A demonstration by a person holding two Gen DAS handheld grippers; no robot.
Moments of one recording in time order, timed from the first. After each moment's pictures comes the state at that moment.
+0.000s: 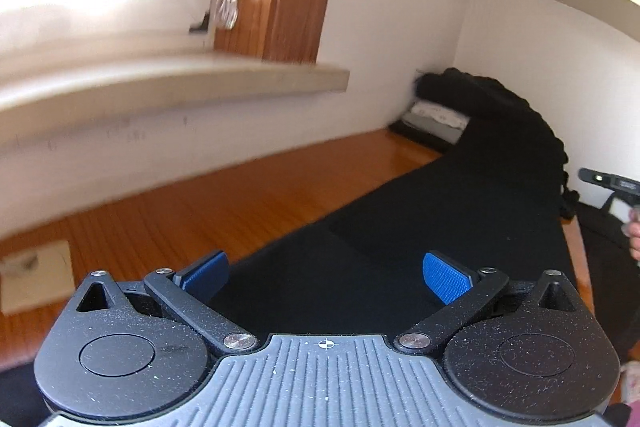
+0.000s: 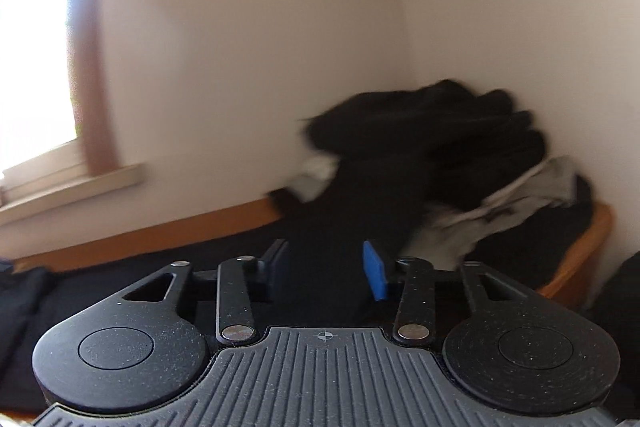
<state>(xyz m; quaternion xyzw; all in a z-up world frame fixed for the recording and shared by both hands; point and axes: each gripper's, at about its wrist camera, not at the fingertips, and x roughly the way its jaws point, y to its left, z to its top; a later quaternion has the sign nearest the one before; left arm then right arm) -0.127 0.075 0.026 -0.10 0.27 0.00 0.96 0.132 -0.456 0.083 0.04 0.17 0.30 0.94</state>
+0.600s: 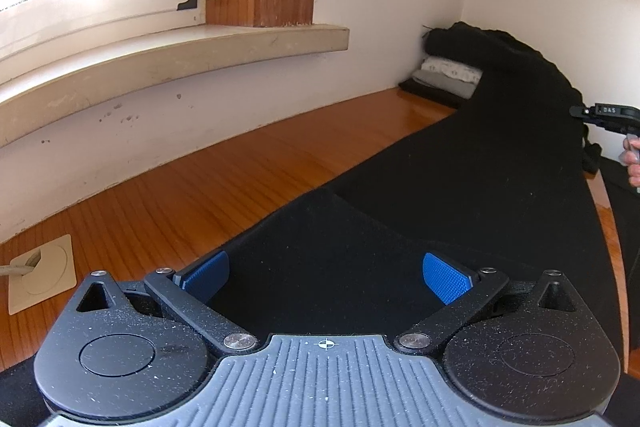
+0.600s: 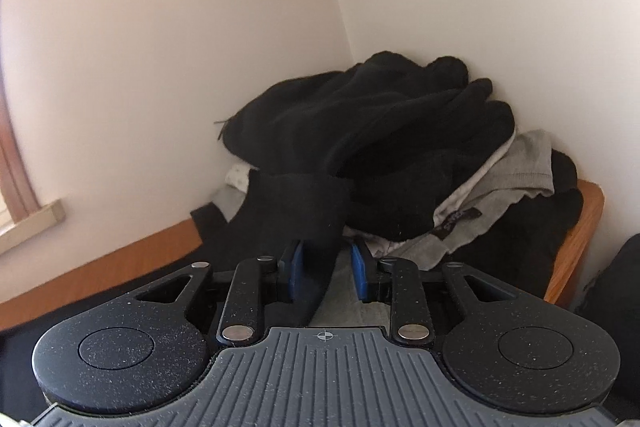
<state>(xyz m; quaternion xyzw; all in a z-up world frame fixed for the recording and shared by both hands) -0.116 0.058 0.021 -0.04 0.30 0.02 0.95 0.209 -0.450 0.075 0.09 0.20 0.25 0.94</state>
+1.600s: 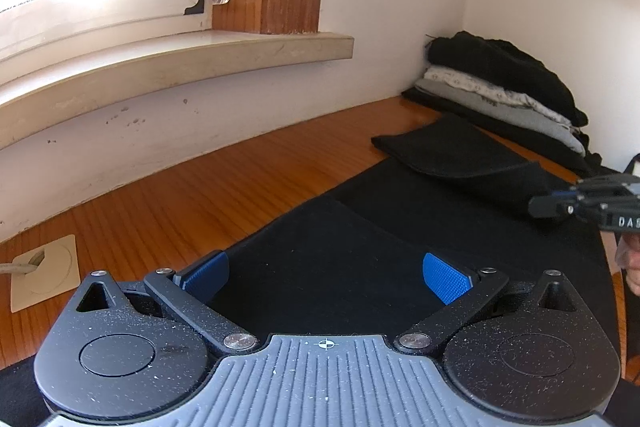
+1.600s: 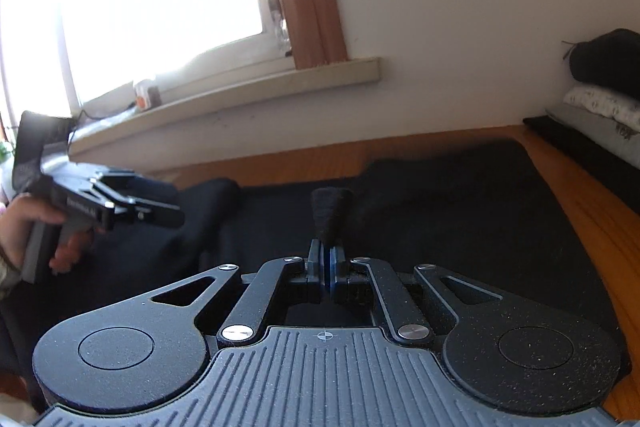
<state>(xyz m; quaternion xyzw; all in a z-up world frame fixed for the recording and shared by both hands) -0.117 0.062 0.024 -0.06 0.29 0.02 0.95 0.050 -0.279 0.050 -0.03 0.23 0.55 0.80</state>
